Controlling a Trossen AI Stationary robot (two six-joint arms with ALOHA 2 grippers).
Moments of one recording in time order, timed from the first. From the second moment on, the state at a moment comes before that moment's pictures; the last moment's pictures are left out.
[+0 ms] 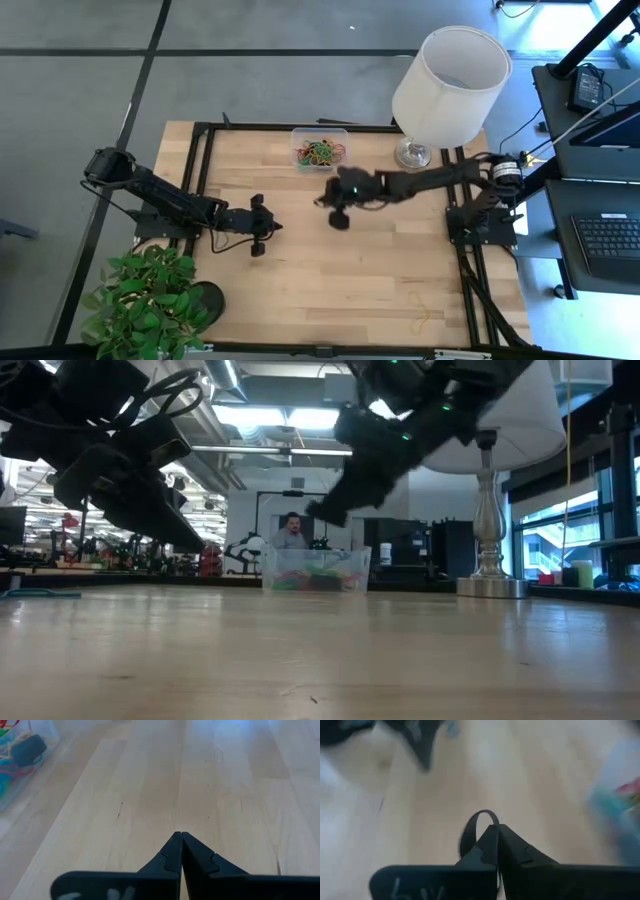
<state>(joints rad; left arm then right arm) -0.24 1.25 0.29 0.34 -0.32 -0.21 -0.05 1.72 0.98 0.09 0.01 0.07</state>
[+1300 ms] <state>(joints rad) -0.24 1.25 0.29 0.34 -0.32 -0.04 -0.42 2.12 1.65 -0.42 0.18 0.02</state>
